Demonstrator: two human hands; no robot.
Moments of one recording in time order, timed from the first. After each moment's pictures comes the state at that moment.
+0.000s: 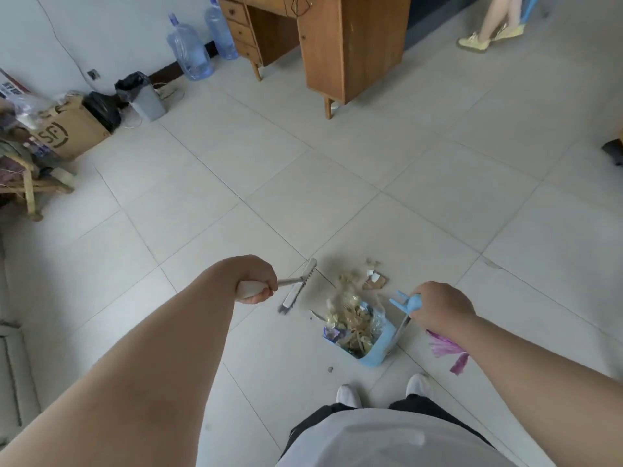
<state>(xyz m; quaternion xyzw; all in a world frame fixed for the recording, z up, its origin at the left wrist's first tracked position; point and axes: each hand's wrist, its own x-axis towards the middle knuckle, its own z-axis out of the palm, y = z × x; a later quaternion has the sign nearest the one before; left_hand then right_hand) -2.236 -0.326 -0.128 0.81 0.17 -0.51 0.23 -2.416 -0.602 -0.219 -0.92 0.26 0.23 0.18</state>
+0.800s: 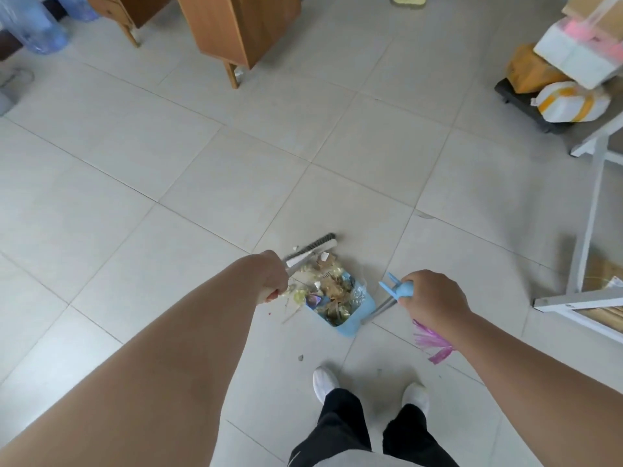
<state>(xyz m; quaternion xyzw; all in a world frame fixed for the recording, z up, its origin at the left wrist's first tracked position) -2.201 -0.461 -0.218 0.84 -0.16 -0.51 -0.07 -2.434 -0.634 -0.229 -0.88 0.40 0.19 0.18</state>
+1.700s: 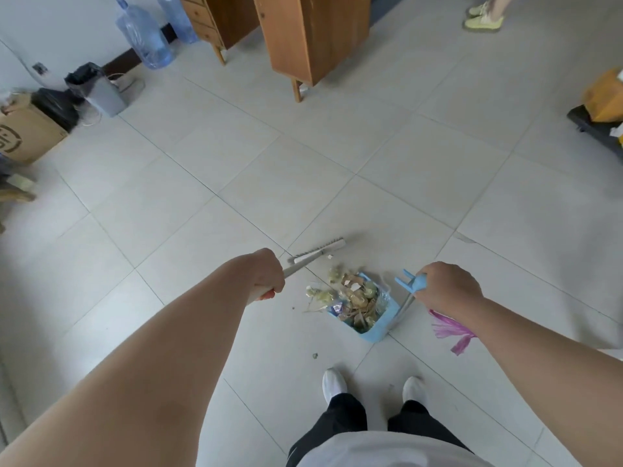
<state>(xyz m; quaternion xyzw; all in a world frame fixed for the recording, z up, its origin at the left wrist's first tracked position) -2.255 -0.416 -0.159 0.88 -0.03 -0.48 0.04 -2.443 -0.671 -0.215 -0.90 0.31 0.21 0.20</state>
